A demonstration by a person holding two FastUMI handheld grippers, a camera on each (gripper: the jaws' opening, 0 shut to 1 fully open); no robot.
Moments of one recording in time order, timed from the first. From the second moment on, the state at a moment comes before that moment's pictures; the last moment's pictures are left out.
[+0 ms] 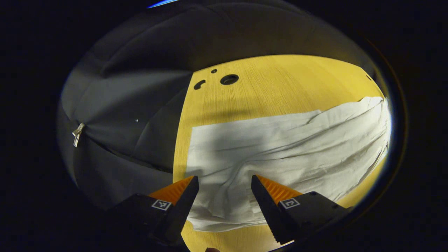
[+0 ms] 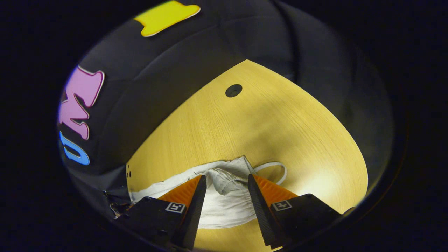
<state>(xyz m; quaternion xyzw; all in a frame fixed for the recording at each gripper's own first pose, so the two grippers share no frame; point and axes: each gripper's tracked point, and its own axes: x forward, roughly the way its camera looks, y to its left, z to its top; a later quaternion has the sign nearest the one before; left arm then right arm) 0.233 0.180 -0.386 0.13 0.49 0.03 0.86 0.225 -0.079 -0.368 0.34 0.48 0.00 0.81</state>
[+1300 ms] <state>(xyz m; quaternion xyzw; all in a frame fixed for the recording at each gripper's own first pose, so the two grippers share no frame) 0.096 0.137 -0.364 -0.27 0.43 0.12 0.85 0.144 -0.059 -0.437 0.51 0.41 -0.18 0.73</state>
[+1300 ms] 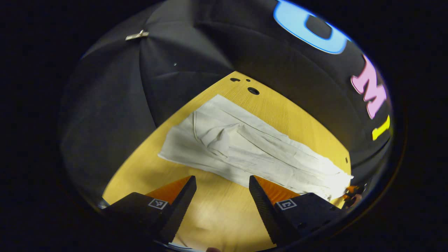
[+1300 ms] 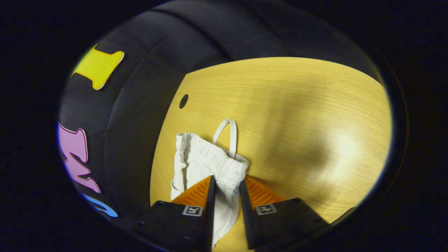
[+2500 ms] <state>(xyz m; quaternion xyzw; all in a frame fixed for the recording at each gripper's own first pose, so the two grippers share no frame) 0.178 0.162 -0.407 -0.44 0.38 0.23 0.78 0.162 -0.070 -0.393 0.50 0.32 -0.10 0.80</state>
